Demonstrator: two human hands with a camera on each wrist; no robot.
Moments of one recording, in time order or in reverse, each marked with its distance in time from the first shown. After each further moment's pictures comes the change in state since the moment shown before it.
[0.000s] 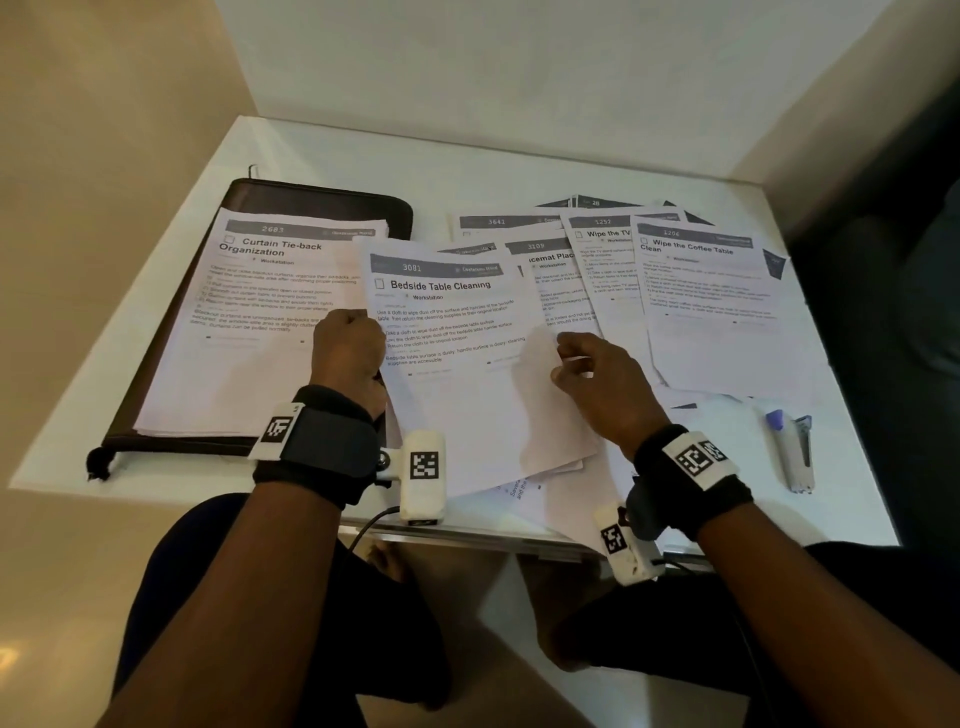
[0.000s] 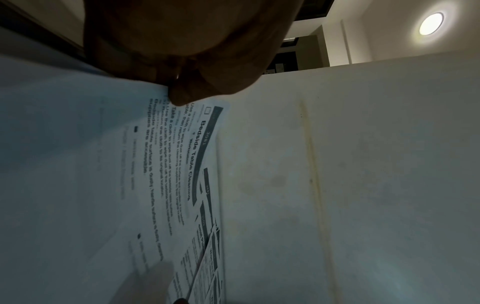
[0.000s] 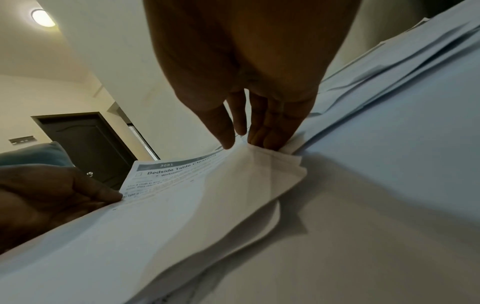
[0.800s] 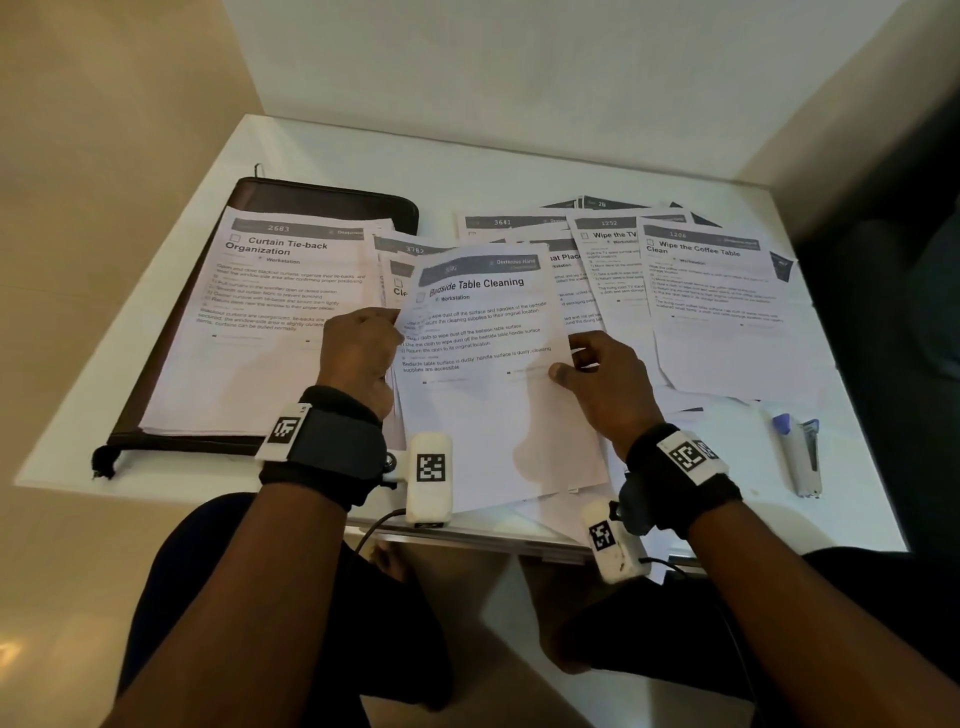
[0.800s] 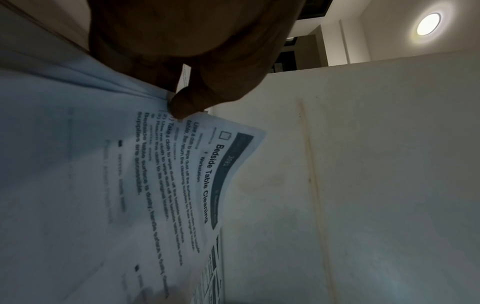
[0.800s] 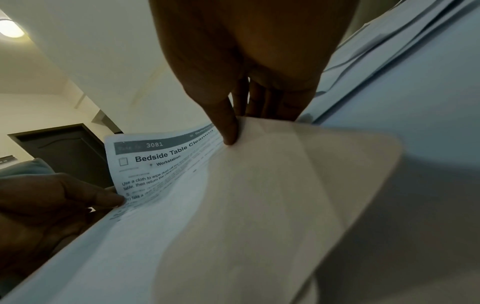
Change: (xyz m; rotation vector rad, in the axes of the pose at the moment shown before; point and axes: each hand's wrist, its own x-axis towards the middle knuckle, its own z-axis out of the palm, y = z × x) left_hand -0.014 0.005 -0.001 -0.146 -0.160 -0.021; right_hand 0.002 -0.004 0.008 0.142 0.096 0.064
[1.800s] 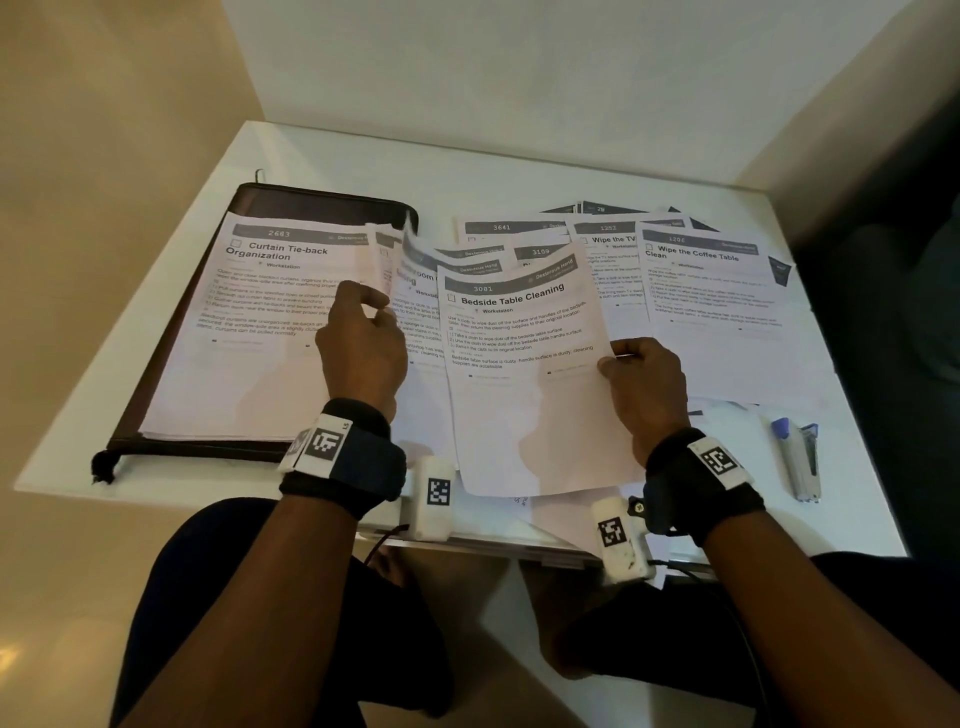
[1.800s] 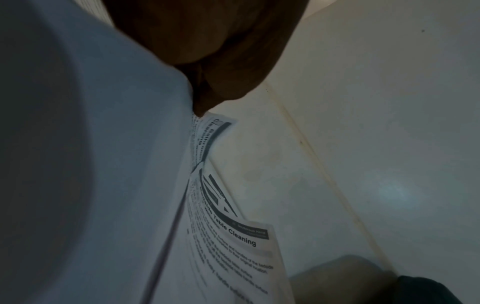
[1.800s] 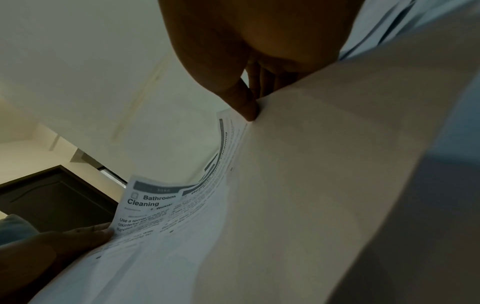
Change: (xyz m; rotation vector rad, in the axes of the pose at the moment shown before) left_hand 0.006 -0.009 0.004 0.523 0.303 0.492; right_hand 0.007 0.006 -0.020 0.082 0.248 0.168
